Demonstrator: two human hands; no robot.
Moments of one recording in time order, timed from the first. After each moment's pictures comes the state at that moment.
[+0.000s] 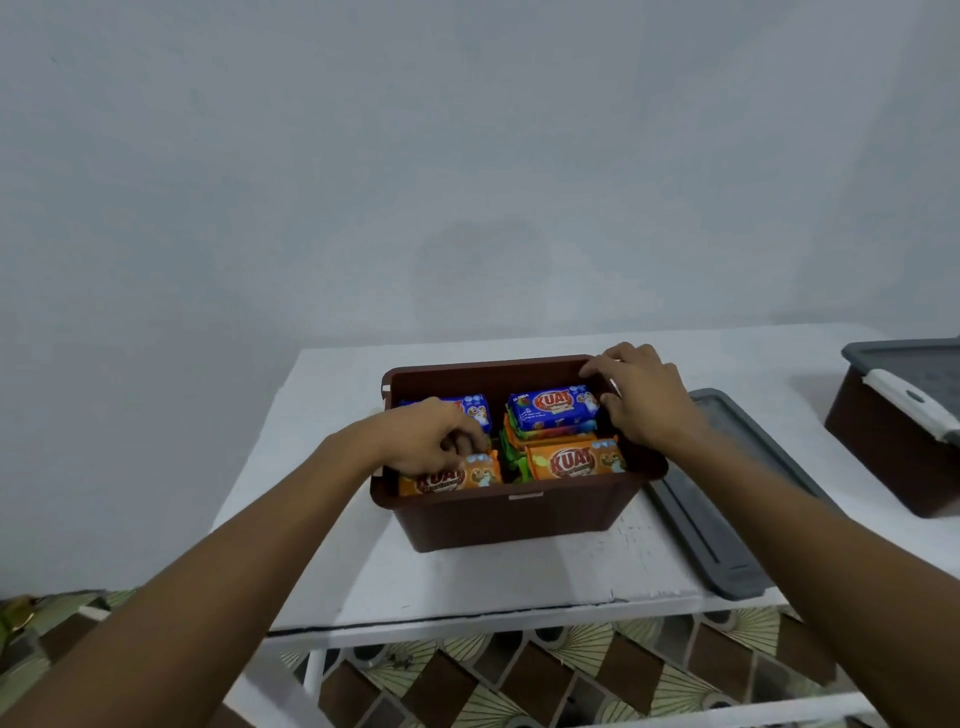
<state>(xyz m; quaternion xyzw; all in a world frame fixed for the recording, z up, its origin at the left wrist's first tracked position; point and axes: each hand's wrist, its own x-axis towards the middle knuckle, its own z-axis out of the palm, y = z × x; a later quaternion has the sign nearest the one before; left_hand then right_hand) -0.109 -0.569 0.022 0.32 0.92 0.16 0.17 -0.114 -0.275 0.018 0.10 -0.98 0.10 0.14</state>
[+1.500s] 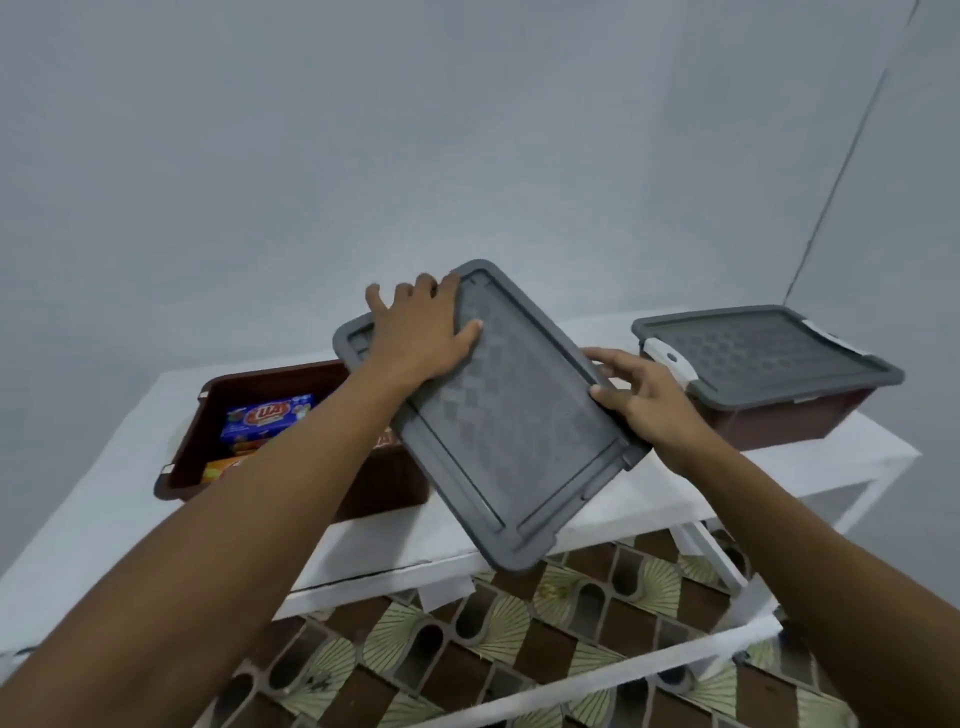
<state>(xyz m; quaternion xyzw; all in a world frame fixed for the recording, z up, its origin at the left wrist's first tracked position) -0.093 -0.324 0.087 0.16 0.96 0.04 -0.21 0.010 -0.074 0.035 0.02 -0.79 0.61 0.09</state>
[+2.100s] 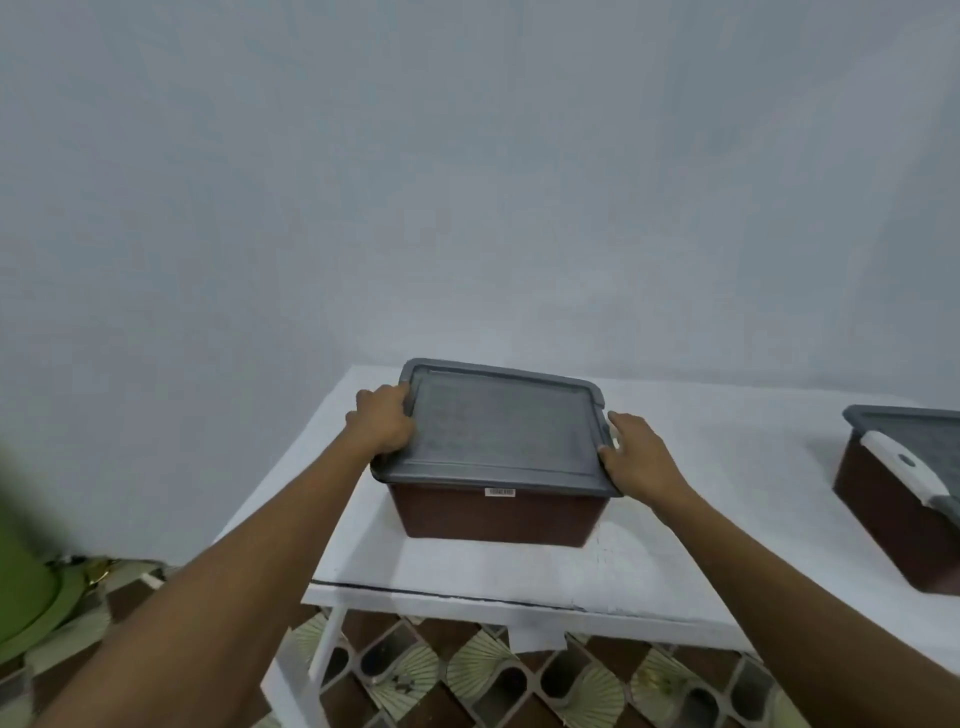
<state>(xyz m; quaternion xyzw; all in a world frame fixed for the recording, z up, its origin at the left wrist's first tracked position) -0.062 -0.569 0.037 -0.12 0.97 0.22 -0.03 -0.055 -0.261 0.020 0.05 -0.94 0.34 0.04</state>
